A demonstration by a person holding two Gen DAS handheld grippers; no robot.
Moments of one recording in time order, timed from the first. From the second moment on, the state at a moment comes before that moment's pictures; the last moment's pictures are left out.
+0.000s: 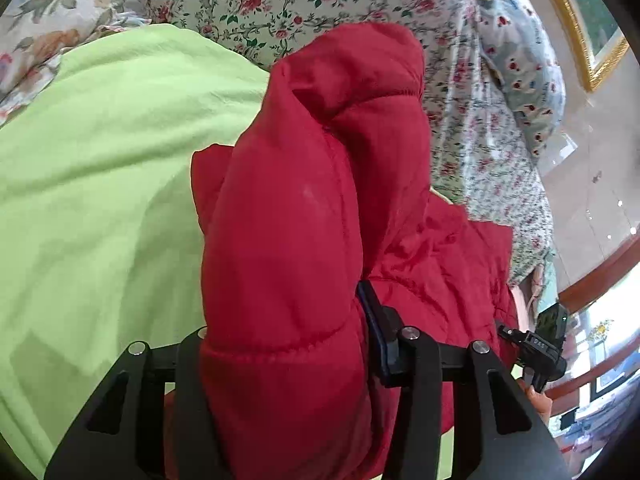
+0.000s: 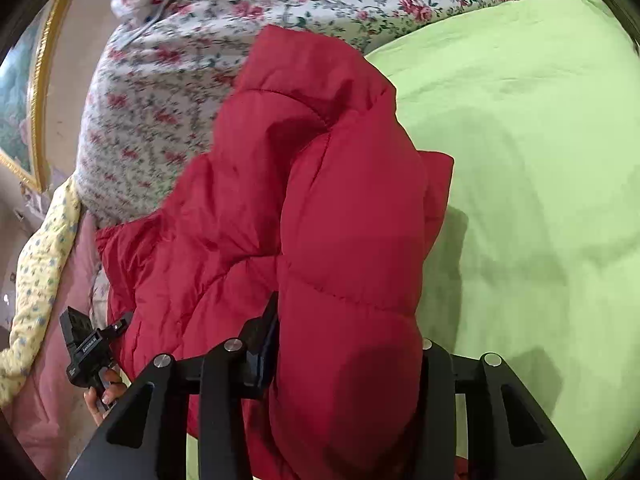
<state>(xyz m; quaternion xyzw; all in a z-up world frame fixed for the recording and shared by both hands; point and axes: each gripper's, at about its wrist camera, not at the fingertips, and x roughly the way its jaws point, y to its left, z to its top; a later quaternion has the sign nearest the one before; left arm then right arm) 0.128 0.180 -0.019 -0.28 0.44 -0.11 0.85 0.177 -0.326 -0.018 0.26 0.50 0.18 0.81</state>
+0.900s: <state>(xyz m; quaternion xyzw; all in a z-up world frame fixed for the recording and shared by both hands) 0.007 0.182 -0.027 -0.25 0.46 -0.09 0.85 0.057 -0.325 -0.012 0.28 0.49 0.20 0.80</state>
